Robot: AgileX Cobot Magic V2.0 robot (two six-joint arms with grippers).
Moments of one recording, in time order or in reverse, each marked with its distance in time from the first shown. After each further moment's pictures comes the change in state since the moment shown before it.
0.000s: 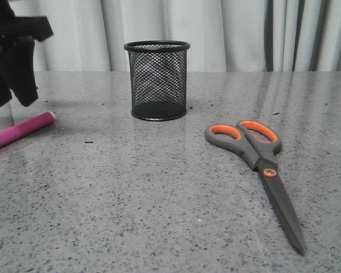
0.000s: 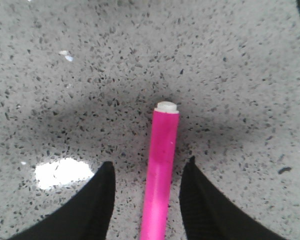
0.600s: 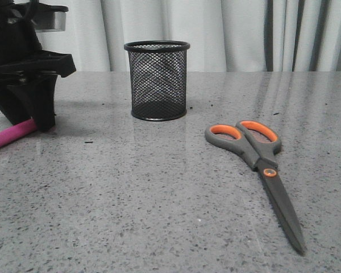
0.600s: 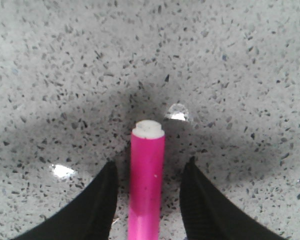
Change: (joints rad) left arm -0.051 0.103 -0.014 0.037 -0.019 -0.002; right arm 0.000 0.000 0.000 -0.001 0.000 -0.002
